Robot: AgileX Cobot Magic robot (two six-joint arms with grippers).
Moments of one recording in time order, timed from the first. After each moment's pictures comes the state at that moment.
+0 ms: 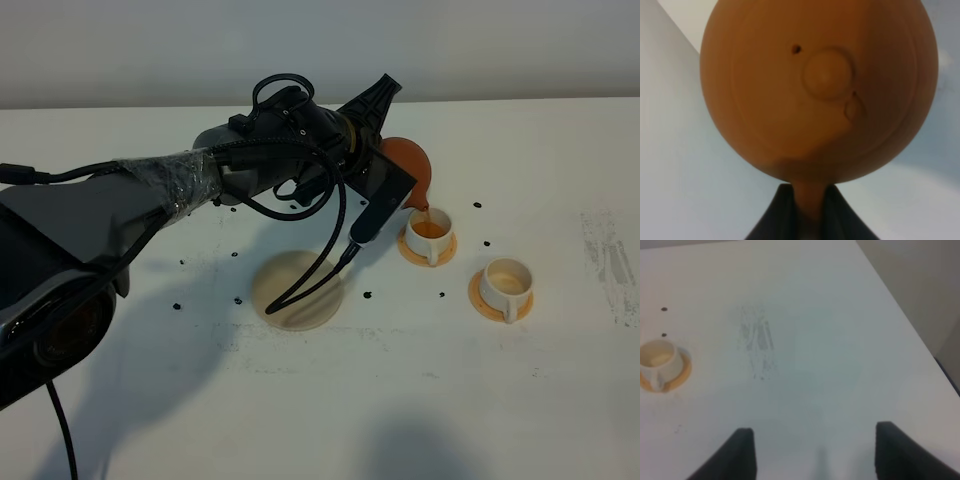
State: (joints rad) left arm -0.65 2.33 -1.84 0.46 0.31 1.42; right arm -0.18 -0.01 -0.51 -0.05 1.11 -0.02
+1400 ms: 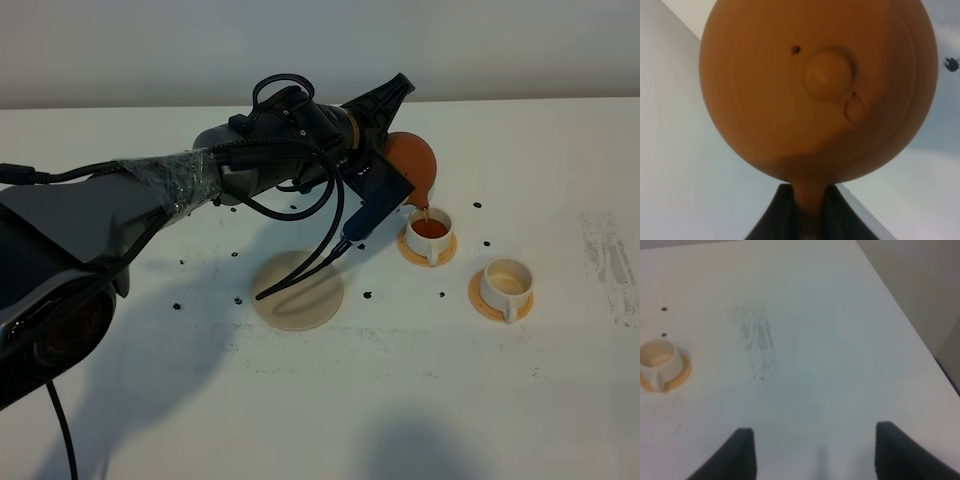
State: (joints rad) left arm -0.65 2.33 -1.84 0.47 0.25 1.56; right arm -0.18 -0.01 -0.51 -0.05 1.11 -0.02
